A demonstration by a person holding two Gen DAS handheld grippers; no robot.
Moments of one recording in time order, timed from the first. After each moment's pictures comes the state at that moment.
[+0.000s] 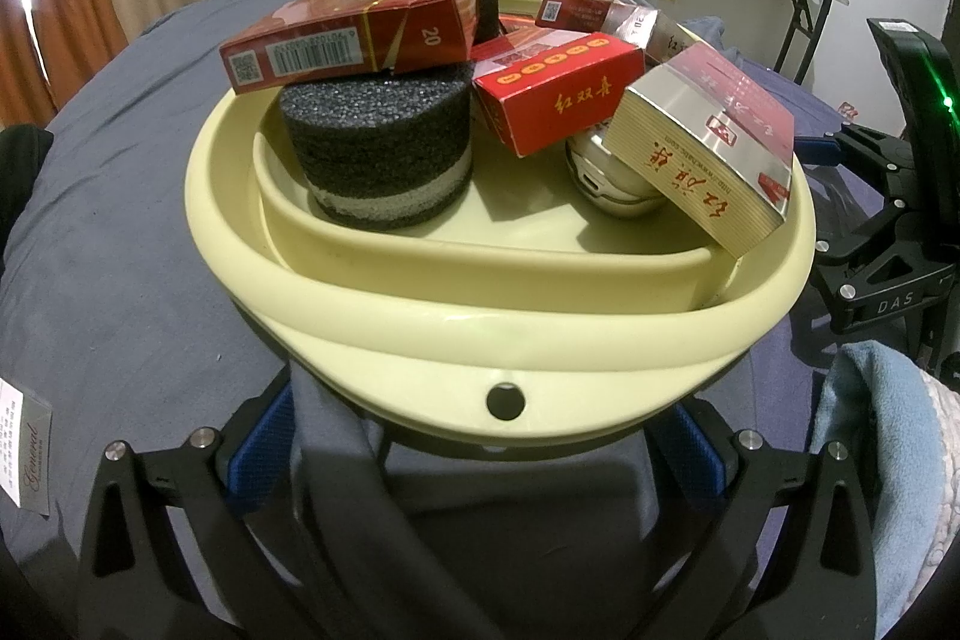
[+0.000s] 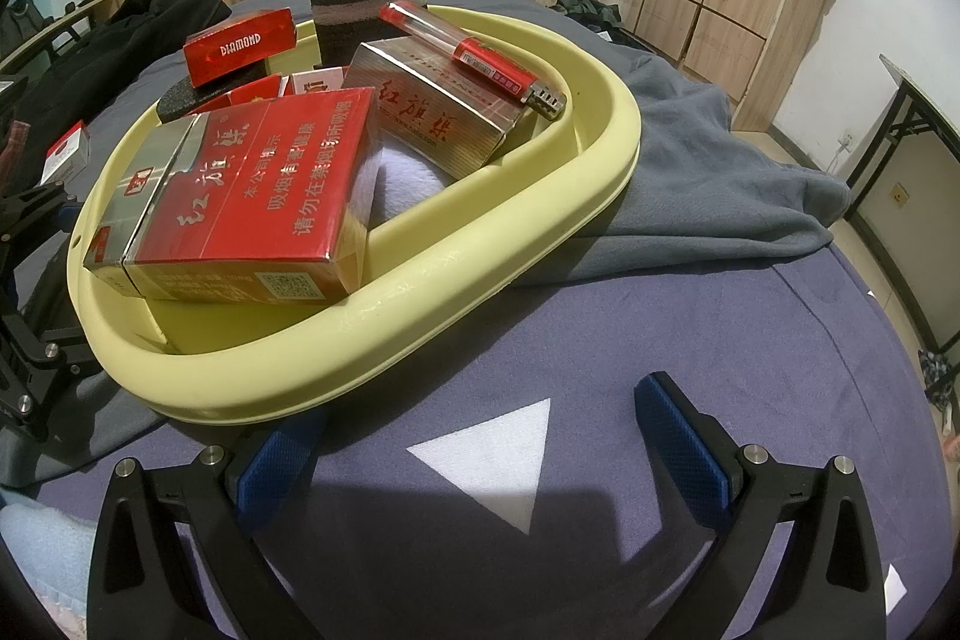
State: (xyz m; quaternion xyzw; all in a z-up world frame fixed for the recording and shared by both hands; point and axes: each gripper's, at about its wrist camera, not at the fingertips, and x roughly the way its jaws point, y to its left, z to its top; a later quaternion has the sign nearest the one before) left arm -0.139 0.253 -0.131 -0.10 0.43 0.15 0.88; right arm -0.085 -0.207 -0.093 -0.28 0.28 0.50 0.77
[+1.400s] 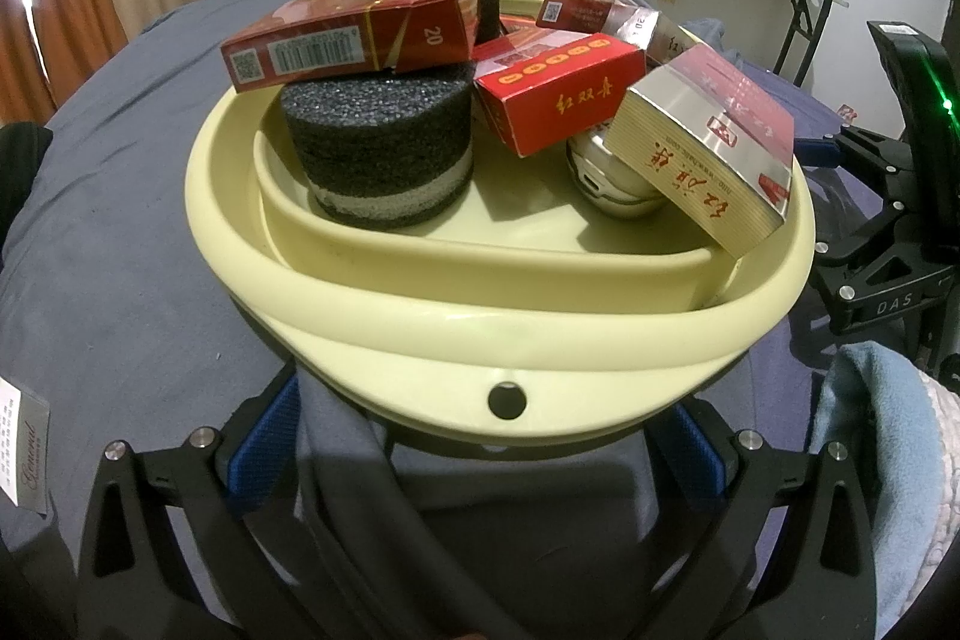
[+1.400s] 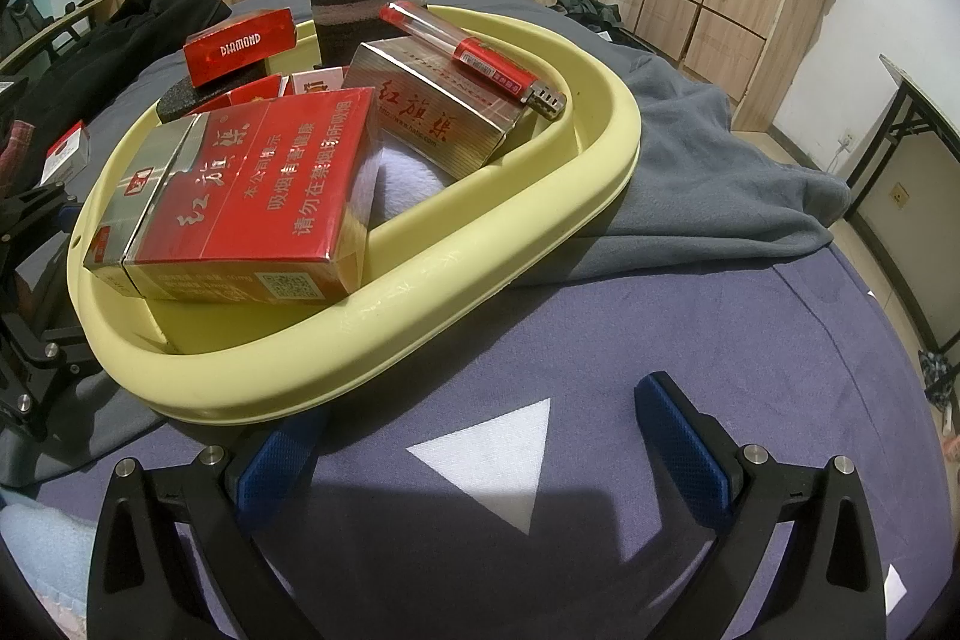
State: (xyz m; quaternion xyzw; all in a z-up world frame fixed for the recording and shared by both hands) left arm -0.142 0.257 -0.132 -0.11 0.43 0.15 0.88; right arm -0.085 -0.206 -0.093 -0.28 0.28 0.50 0.77
